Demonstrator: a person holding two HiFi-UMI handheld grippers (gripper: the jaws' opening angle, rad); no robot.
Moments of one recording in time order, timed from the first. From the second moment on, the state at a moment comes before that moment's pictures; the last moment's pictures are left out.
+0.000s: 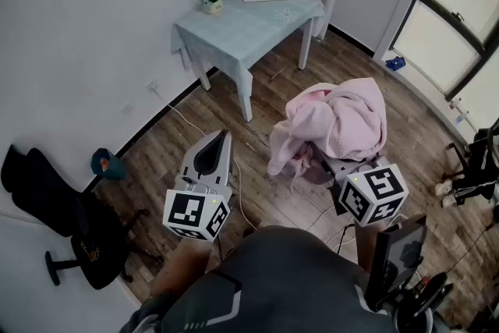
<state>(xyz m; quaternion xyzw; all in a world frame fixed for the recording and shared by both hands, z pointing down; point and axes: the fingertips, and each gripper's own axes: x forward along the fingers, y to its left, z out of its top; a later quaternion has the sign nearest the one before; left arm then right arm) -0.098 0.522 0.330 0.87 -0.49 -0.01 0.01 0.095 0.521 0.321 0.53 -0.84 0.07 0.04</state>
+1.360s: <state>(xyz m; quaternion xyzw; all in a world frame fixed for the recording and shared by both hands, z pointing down) -0.139 0.478 0.336 0.89 -0.46 -0.03 0.03 0.049 0.485 0.324 0.54 -0.84 0.09 0.03</state>
